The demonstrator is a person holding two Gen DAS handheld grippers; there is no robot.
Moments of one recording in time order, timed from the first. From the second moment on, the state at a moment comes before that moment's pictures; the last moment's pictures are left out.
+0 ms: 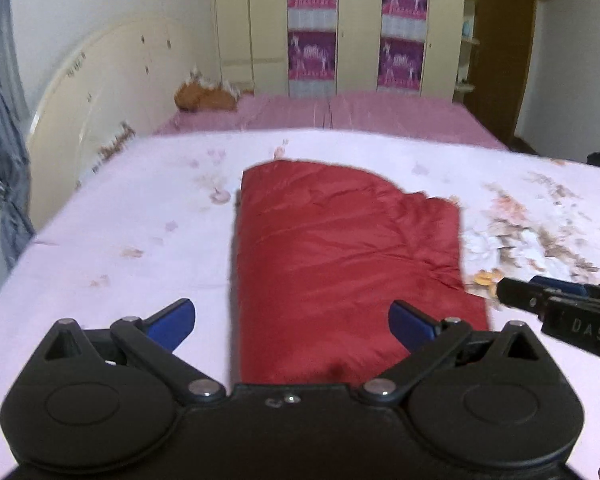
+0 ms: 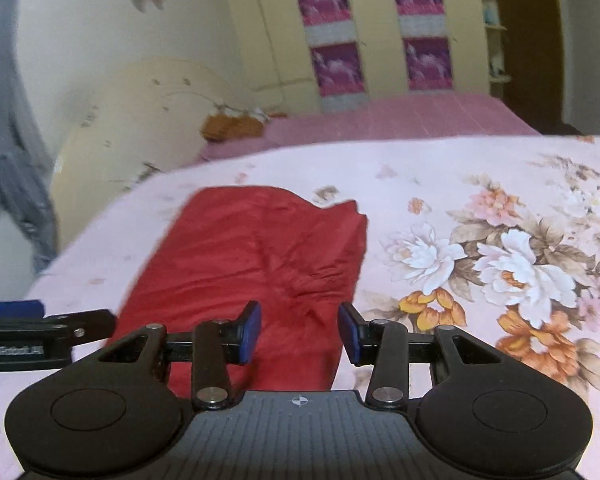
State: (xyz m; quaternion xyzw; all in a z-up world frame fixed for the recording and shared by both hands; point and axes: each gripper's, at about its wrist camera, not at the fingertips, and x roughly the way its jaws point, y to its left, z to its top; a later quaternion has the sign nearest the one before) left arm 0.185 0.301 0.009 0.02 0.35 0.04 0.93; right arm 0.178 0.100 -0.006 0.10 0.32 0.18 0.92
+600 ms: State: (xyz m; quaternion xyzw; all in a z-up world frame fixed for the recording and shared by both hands) left arm -0.021 0.255 0.058 0.01 0.34 0.10 0.94; right arm -0.053 0.058 0.062 0.06 0.25 0.20 0.95
